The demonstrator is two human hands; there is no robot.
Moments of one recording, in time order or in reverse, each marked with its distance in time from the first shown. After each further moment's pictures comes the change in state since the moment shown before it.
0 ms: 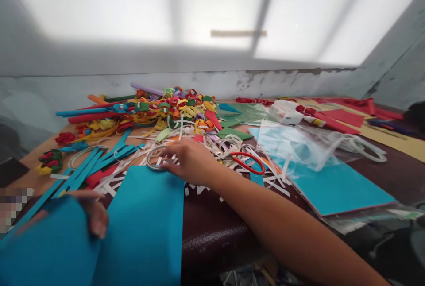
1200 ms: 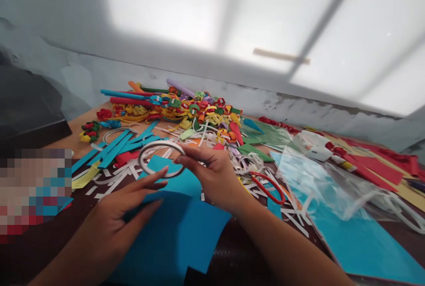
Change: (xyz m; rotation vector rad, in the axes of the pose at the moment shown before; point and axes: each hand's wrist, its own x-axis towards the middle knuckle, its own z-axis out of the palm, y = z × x) left_hand -0.006 0.034 0.045 0.130 0.032 0.156; right_hand -0.014 -0.039 0.006 0.631 0.139 0.189
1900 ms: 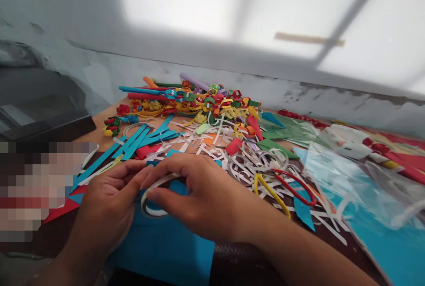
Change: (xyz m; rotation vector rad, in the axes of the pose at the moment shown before) left_hand 0.005 -0.007 -0.010 -0.620 0.375 -0.437; right_hand -0.005 -0.059 0.035 -0.164 -0.453 -0.042
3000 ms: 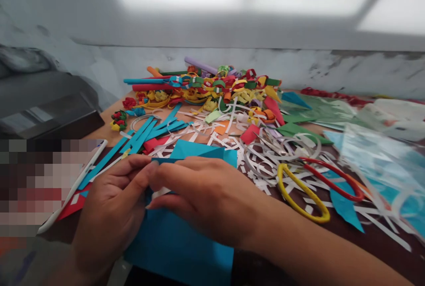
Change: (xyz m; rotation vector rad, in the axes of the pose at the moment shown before) left_hand -0.005 0.003 -0.003 0.055 -0.077 -0.009; right_hand -0.005 0.034 0.011 -0.346 0.085 -0.362
